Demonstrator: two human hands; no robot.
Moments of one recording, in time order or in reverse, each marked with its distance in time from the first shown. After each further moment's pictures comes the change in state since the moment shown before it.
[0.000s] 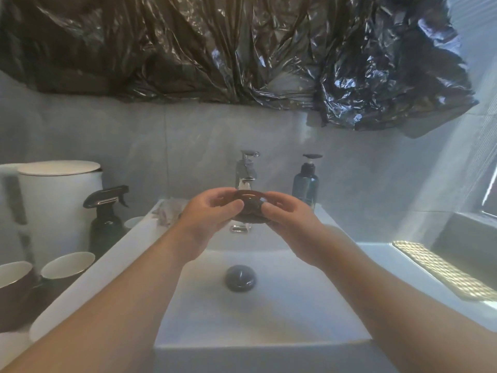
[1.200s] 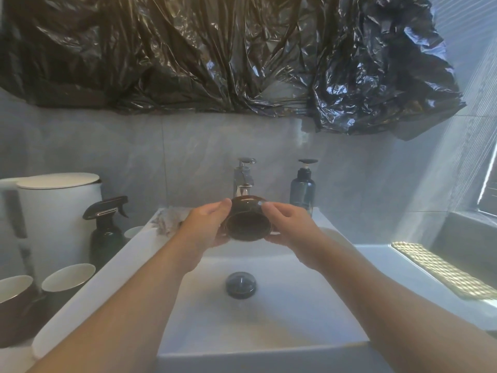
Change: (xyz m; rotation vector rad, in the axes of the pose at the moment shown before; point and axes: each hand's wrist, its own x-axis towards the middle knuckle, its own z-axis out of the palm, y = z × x) left_hand -0.006 0.004 0.004 0.186 0.091 -0.094; right_hand -0.008 -0.014 0.005 -0.198 0.109 0.054
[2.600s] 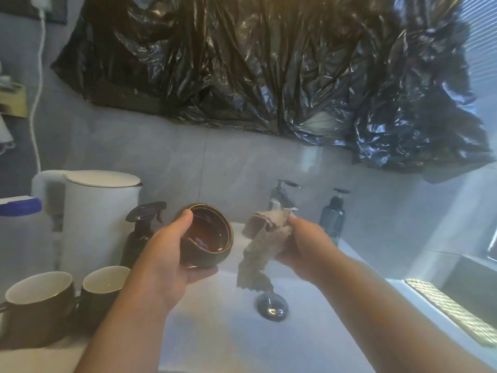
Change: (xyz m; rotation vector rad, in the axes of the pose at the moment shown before) left_hand -0.068 0.020 -0.105 -0.602 0.340 -0.149; right_hand 0.023 -0.045 0.089 0.466 0.179 0.302
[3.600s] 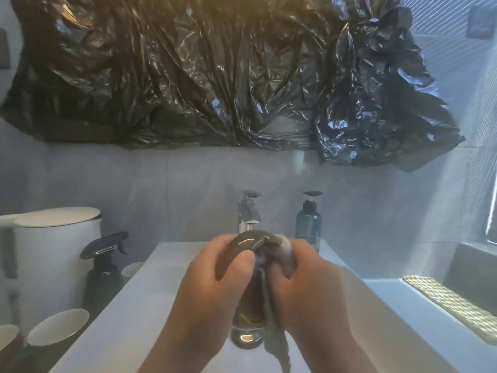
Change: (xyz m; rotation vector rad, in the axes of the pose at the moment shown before) left_hand -0.051 -0.051 0.095 0.586 -0.434 0.559; right_hand -0.079 0.004 -0.055 -0.894 0.440 -0.754
